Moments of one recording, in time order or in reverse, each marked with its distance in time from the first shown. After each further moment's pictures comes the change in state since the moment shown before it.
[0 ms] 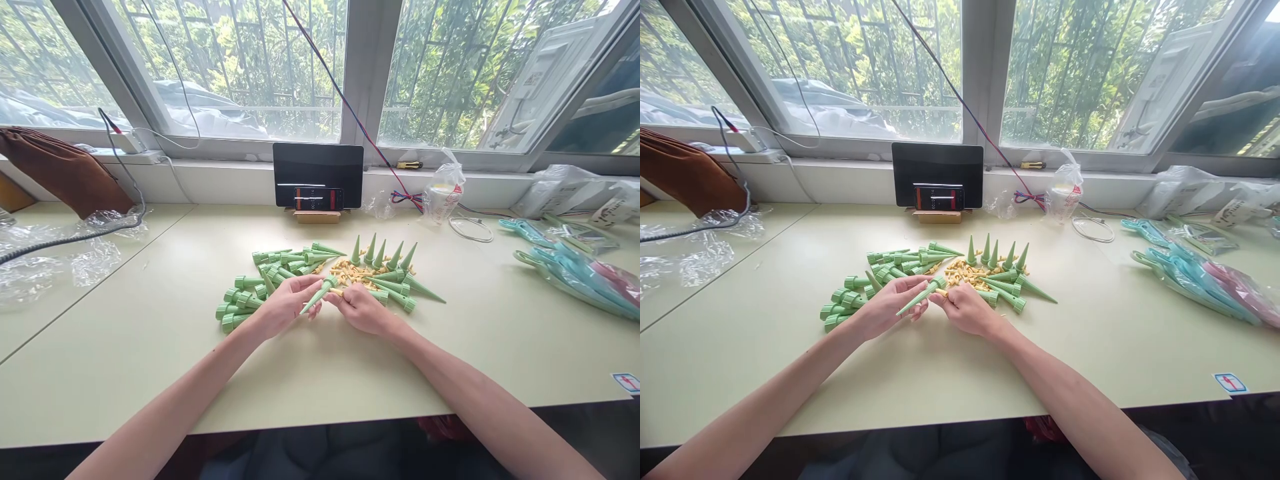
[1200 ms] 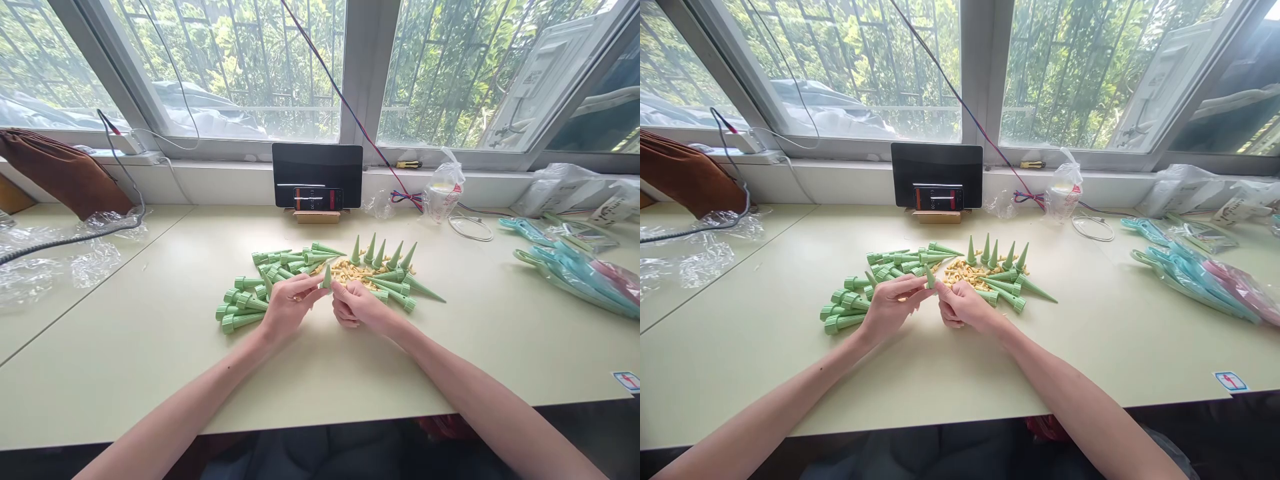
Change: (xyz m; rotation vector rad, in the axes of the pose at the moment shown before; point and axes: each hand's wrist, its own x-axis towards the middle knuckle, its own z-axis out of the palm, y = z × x) left_hand 0.006 -0.027 0.001 0.538 0.337 0.608; right_hand 0.002 -0.008 -0.003 0.856 -0.189 0.210
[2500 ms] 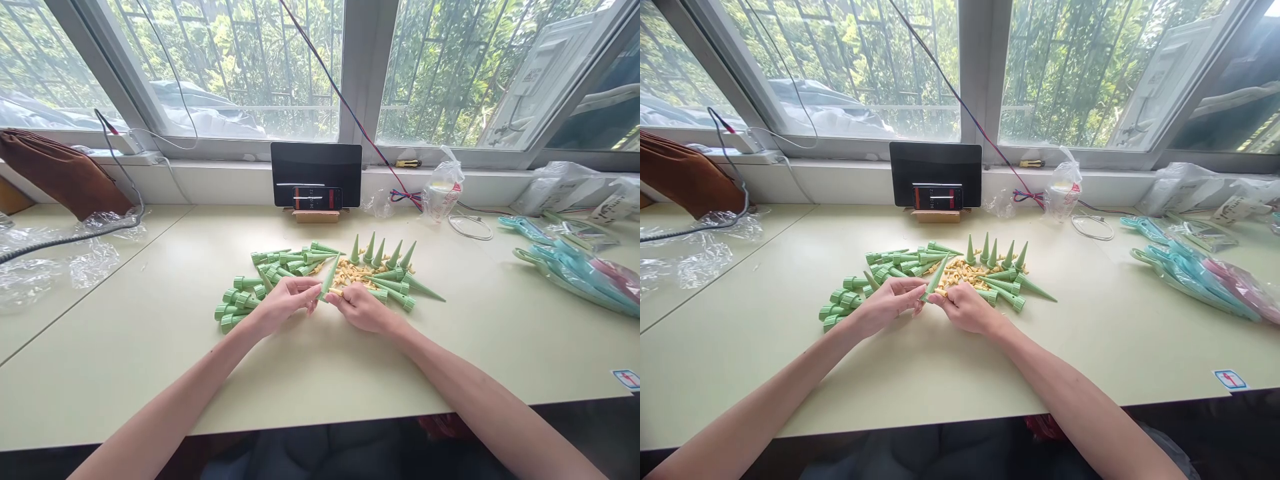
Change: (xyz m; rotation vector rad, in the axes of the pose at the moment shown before) left_hand 0.012 0.002 -0.022 -0.323 -0.437 -0.431; right_hand -0.001 0.006 -0.005 -0.798 0.183 -0.210
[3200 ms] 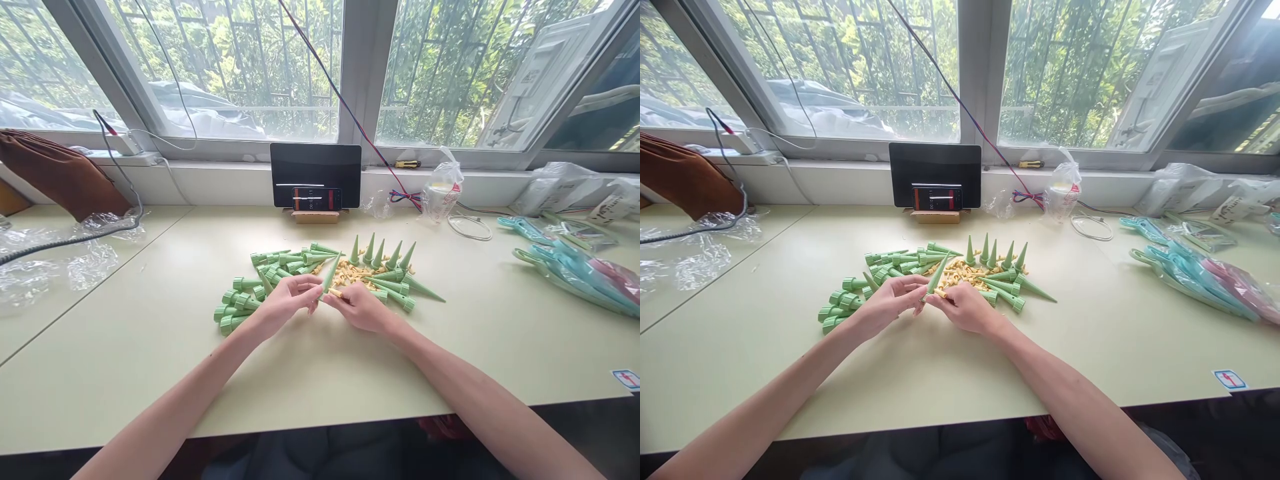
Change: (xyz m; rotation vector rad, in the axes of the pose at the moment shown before) left_hand -0.003 0.014 0.012 0.000 0.135 -0.028; right_hand 0.002 0.000 -0.001 -0.017 0.005 -0.040
